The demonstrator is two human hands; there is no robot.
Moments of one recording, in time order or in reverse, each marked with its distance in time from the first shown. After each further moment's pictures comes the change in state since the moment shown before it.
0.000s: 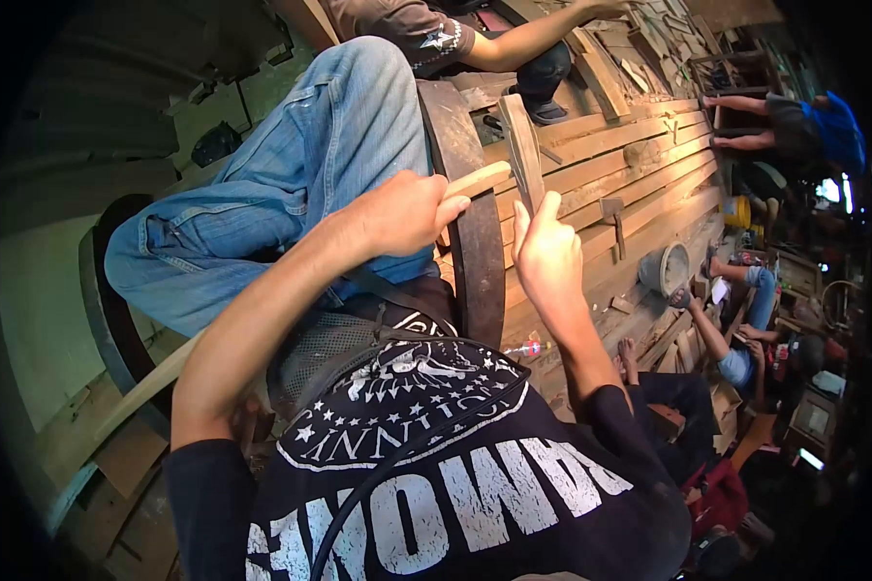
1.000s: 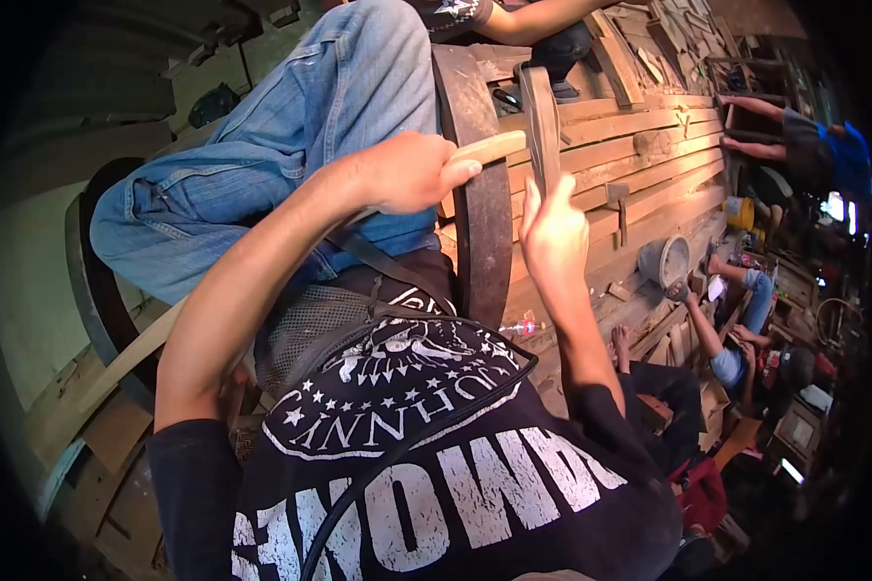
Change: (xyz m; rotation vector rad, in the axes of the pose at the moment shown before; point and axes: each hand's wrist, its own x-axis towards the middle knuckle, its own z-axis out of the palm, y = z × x) left_hand 0.007 -0.008 -0.006 -0.064 -0.099 -0.030; right_hand -0.003 0.007 0.016 0.000 0.044 0.002
